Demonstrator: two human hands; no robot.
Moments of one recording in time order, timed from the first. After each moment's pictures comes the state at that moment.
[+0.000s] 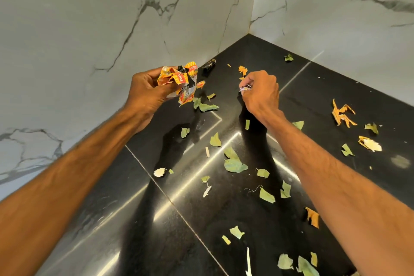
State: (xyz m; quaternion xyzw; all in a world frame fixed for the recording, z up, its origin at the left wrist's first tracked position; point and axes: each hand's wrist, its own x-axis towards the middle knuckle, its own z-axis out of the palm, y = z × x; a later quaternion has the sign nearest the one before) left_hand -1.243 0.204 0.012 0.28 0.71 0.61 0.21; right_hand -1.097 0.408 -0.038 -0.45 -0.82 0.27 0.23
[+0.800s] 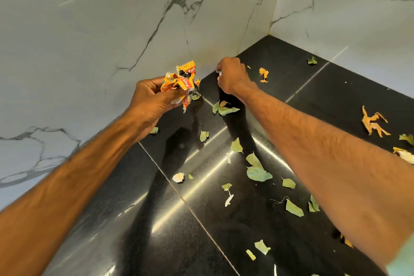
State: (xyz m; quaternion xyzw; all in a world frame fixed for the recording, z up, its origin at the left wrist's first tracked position) left_hand -1.261 0.174 0.009 0.22 0.70 0.63 0.25; right_hand -1.221 0.393 -0.035 -0.31 -0.92 0.21 0.10
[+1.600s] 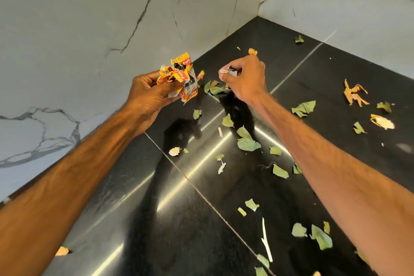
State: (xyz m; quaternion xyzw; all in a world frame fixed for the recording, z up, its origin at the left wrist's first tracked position) left_hand -1.223 0.158 0.011 0.17 0.69 0.64 0.29; right_hand -1.115 0.349 -0.023 -0.34 -0.81 0.39 0.27
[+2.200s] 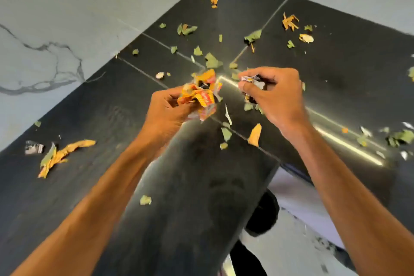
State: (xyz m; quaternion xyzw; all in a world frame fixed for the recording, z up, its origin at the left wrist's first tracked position) left_hand -0.984 0.011 0.040 0.31 0.65 0.60 0.35; right_hand -0.830 0.166 0.029 -0.39 -0.73 0.46 0.32
